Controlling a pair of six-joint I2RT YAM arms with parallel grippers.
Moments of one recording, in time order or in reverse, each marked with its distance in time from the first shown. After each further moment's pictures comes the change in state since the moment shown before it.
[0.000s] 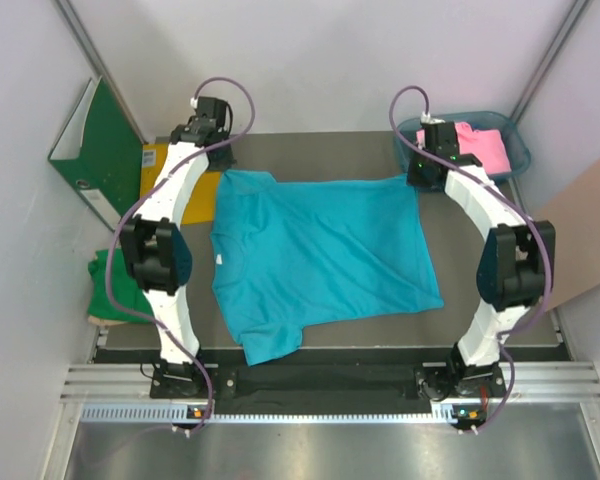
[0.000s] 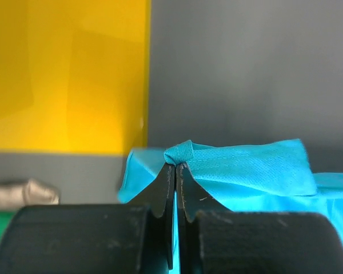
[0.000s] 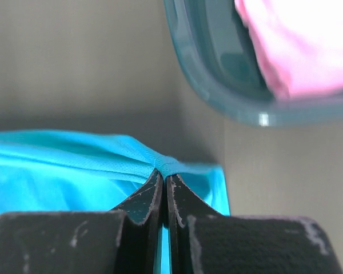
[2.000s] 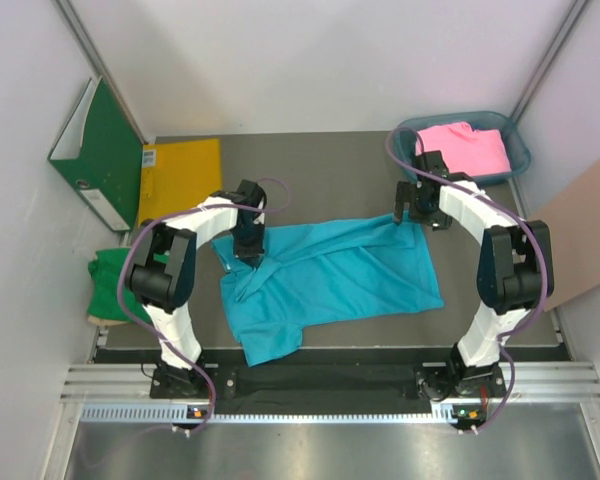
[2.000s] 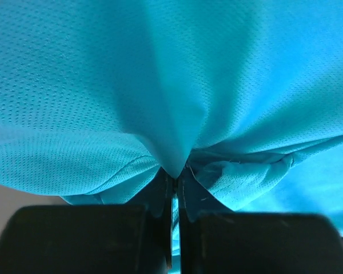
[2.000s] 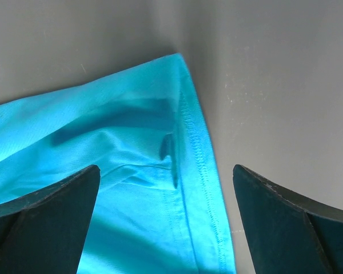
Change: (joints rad) left arm -0.177 -0.169 -0.764 0.055 0.289 0.002; right arm 0.026 -0.050 -0.213 -0.196 0.110 0.080
